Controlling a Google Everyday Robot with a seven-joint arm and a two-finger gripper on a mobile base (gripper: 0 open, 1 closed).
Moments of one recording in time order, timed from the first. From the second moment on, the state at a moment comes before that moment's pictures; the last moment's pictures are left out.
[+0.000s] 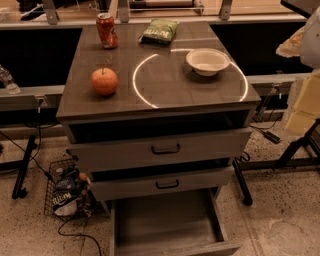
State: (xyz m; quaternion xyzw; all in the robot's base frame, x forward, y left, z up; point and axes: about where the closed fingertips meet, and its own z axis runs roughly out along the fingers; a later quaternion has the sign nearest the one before) arm 0.437 -0.217 0.997 -0.60 0.78 -0.04 0.16
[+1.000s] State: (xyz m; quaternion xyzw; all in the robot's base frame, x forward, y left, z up) arm 0.559 -0.164 0.992 -0.62 0.74 -0.02 0.24
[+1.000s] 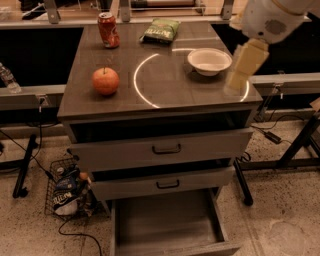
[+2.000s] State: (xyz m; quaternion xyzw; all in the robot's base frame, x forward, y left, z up) arm 0.648 -0.107 1.011 -0.61 0.72 -0.02 0.32
